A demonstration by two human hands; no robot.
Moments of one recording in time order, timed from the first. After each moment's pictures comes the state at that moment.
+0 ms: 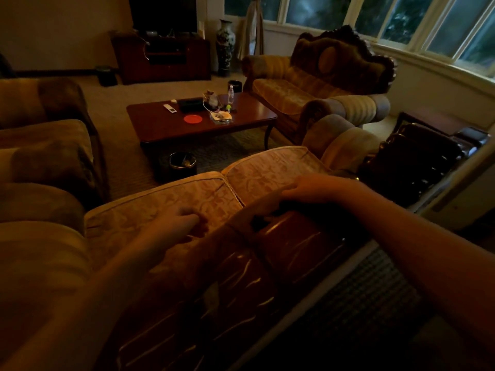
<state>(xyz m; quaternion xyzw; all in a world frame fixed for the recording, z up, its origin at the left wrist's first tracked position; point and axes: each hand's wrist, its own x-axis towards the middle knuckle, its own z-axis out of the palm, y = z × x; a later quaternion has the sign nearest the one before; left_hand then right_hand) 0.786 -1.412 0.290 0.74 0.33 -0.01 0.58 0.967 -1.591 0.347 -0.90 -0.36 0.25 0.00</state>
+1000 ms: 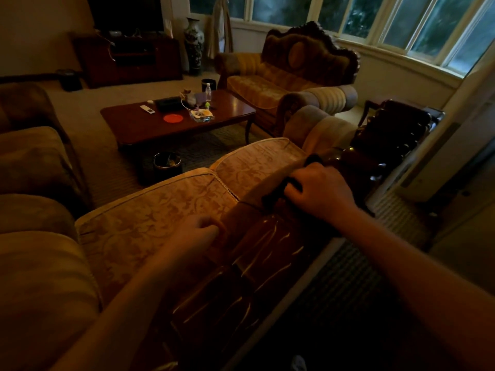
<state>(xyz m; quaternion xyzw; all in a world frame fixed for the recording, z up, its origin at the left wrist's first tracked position) 0.712 -1.412 0.277 0.77 0.25 -0.03 0.59 0.868 -1.606 0.301 -0.93 -0.33 -0.17 0.05</state>
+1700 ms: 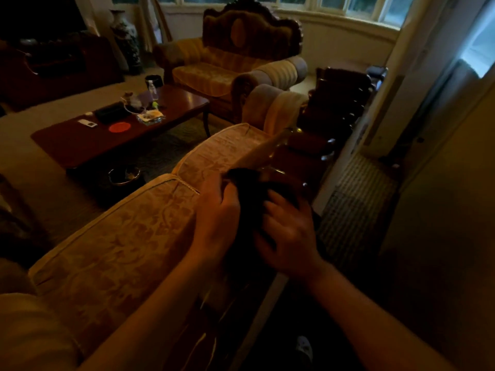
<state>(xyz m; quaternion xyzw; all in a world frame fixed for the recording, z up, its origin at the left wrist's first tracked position) 0.814 -1.504 0.282 0.79 0.10 0.17 0.59 0.825 -1.641 0.228 -0.82 -0.37 -0.36 0.23</state>
